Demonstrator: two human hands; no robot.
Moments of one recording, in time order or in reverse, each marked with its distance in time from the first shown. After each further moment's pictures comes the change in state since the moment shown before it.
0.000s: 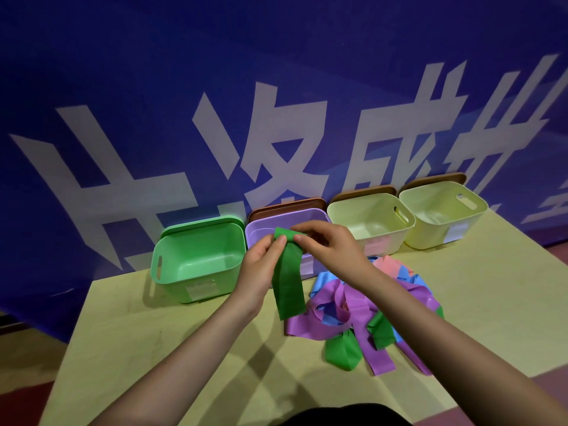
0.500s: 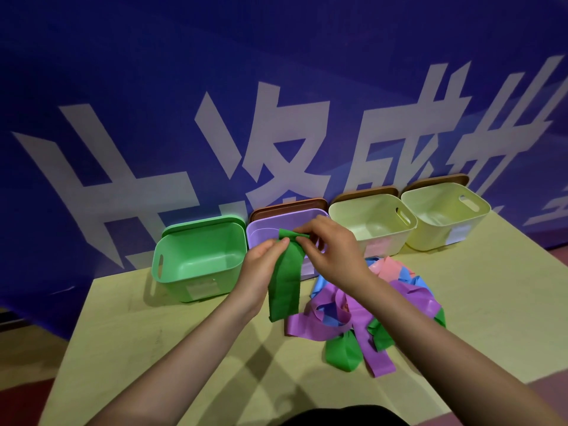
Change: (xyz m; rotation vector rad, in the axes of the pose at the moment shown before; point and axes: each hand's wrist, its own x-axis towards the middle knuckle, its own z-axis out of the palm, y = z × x) left_hand 0.004 0.000 0.000 -0.068 0.014 -0.085; right_hand -0.001 0.005 0.007 -0.353 0.162 -0.296
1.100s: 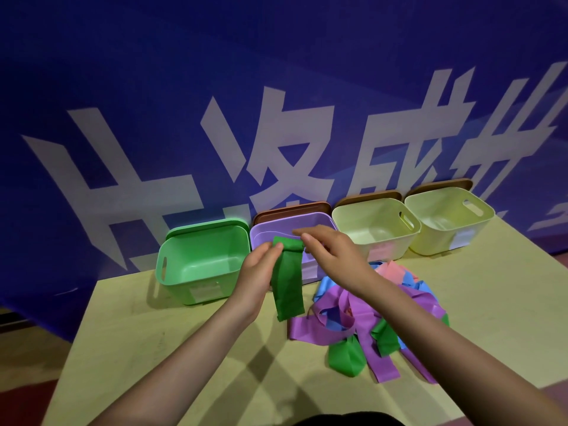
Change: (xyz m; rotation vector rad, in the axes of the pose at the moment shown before) left_hand -0.001 -0.002 -0.011 0.051 0.004 0.010; right_hand 0.004 -0.005 -0.006 0.177 -0.225 0.219
